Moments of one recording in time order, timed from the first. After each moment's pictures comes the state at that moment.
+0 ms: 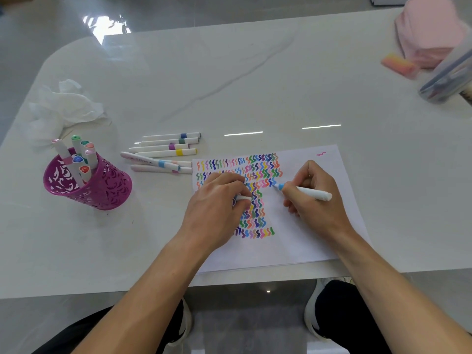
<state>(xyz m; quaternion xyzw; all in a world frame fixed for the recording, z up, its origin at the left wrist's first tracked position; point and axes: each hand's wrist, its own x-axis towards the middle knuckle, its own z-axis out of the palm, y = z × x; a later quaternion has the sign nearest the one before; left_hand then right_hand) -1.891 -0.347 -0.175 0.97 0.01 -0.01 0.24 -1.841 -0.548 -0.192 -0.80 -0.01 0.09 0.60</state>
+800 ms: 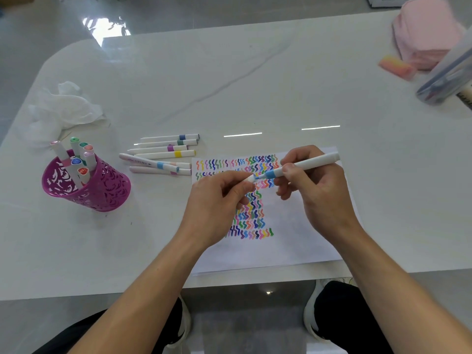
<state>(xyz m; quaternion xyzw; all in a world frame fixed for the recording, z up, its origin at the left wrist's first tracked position) -1.886 -0.354 -0.159 0.84 0.13 -0.03 0.53 -1.841 -0.538 -0.158 -0.71 -0.08 0.07 0.70</state>
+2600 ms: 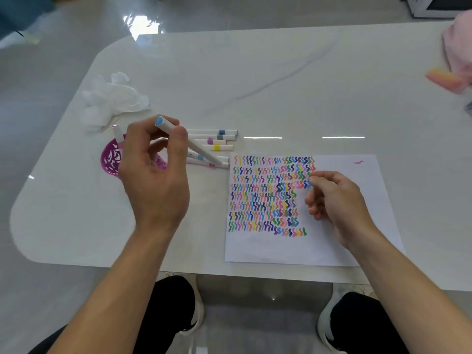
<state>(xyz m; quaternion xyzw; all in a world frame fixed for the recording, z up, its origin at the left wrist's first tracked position) -1.918 -0.269 -0.110 0.76 0.15 0.40 0.50 -1.836 -0.519 -0.189 -0.73 0.12 0.18 0.65</state>
